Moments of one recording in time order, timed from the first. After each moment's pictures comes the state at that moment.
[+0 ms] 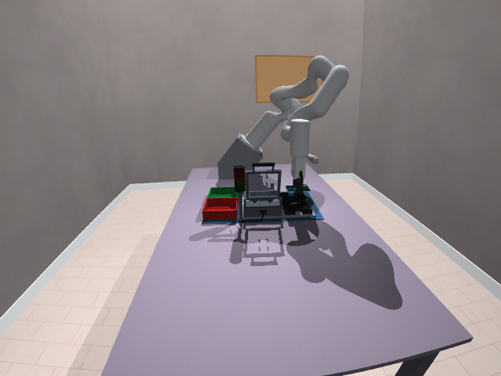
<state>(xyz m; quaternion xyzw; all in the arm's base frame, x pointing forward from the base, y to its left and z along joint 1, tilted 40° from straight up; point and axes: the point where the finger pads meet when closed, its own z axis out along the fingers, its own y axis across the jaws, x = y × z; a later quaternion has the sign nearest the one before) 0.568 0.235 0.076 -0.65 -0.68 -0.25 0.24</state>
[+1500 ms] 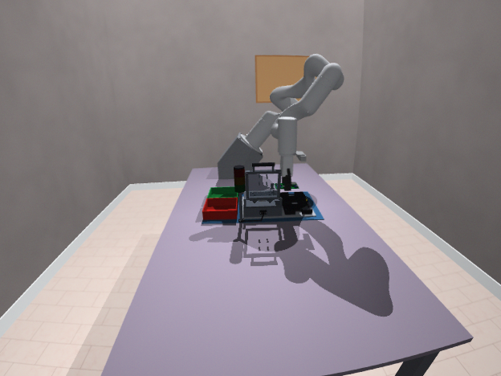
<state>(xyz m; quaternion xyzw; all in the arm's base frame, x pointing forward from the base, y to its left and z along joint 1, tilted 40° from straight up) 0.556 0.189 0.048 -0.65 -0.68 -0.25 0.24</state>
